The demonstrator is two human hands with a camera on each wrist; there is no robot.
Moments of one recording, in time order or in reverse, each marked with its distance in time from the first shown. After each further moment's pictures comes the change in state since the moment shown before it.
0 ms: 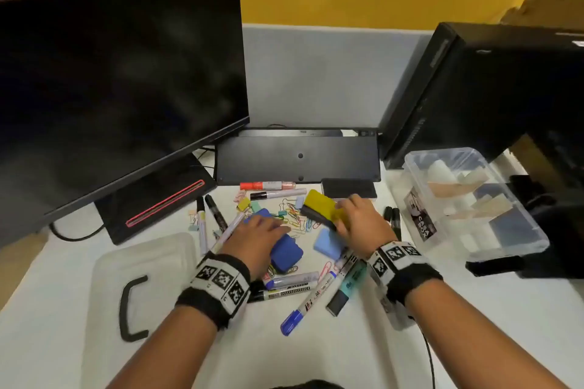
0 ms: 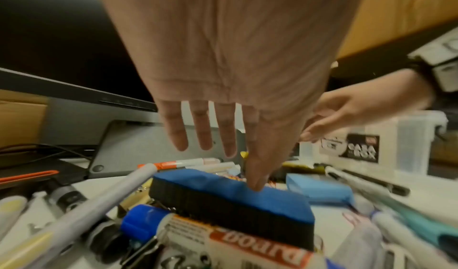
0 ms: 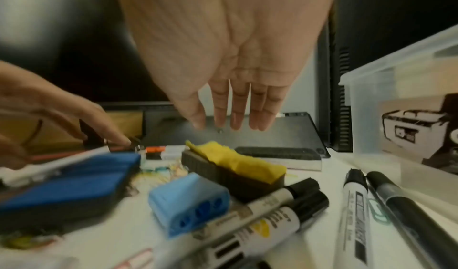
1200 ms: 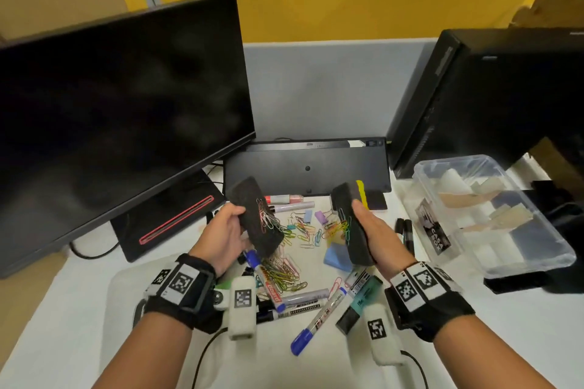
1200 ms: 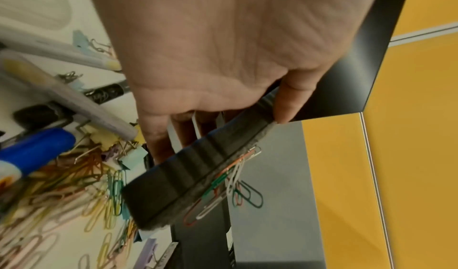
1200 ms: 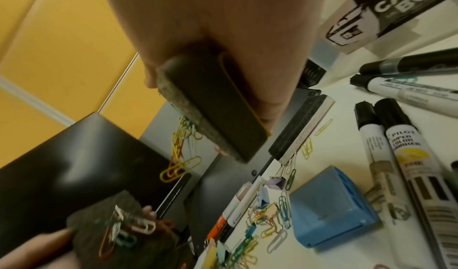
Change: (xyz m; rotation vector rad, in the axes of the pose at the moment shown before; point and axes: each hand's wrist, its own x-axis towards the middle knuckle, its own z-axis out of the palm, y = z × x) left_hand -0.009 -0.028 -0.048 -1.919 0.220 -0.250; right_hand -0.015 -0.023 -0.030 1.318 -0.069 0.304
